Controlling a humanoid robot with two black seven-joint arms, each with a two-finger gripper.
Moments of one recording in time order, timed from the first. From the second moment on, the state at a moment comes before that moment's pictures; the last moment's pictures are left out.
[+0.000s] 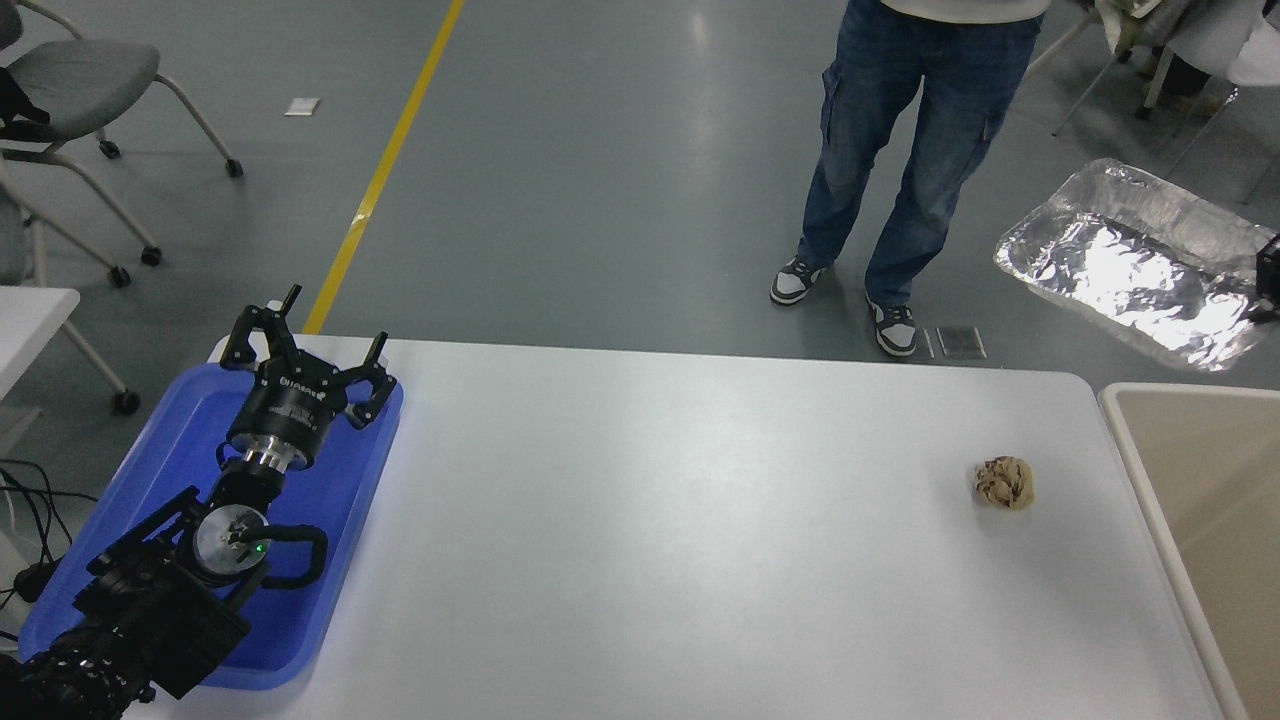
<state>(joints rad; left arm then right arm) -0.59 0.22 -0.90 -0.44 -0.08 -0.64 -0.34 1.55 -0.94 -0.77 0.81 -0.15 0.33 -0.36</state>
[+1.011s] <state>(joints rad) -0.59 0.22 -0.90 -0.44 -0.08 -0.64 -0.34 0.83 -0.64 -0.47 0.33 -0.14 -0.23 -0.35</state>
